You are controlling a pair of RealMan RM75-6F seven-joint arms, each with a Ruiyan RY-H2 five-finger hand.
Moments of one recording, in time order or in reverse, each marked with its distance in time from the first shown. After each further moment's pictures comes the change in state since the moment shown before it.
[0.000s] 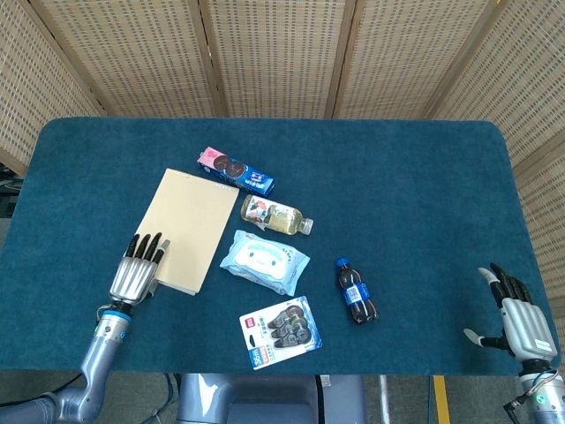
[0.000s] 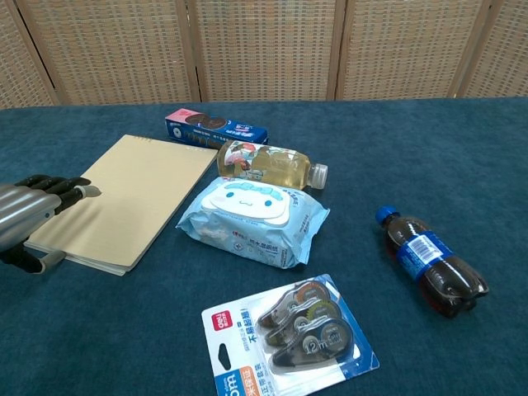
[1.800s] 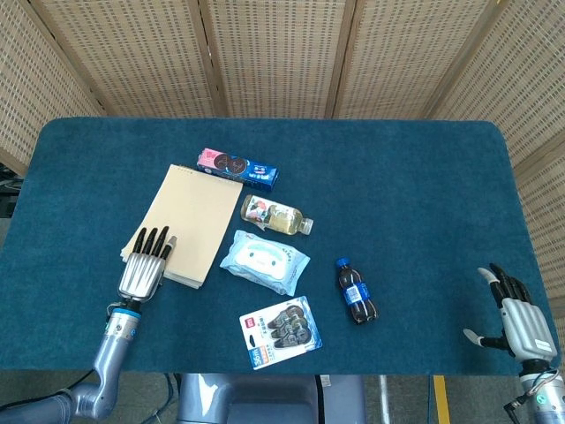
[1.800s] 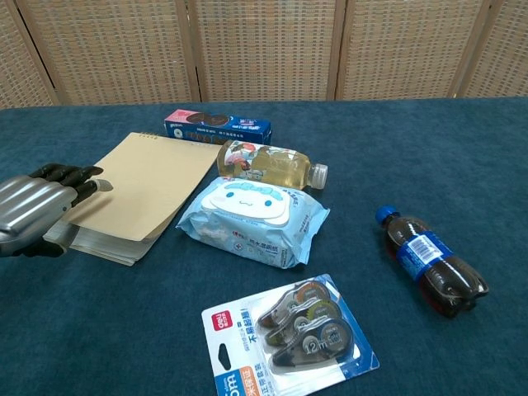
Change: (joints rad) left arm -0.011 -0.095 -0.019 0.100 0.044 0.060 0.023; right arm 0.000 0.003 -0.001 -0.002 -0.004 -0.002 0.014
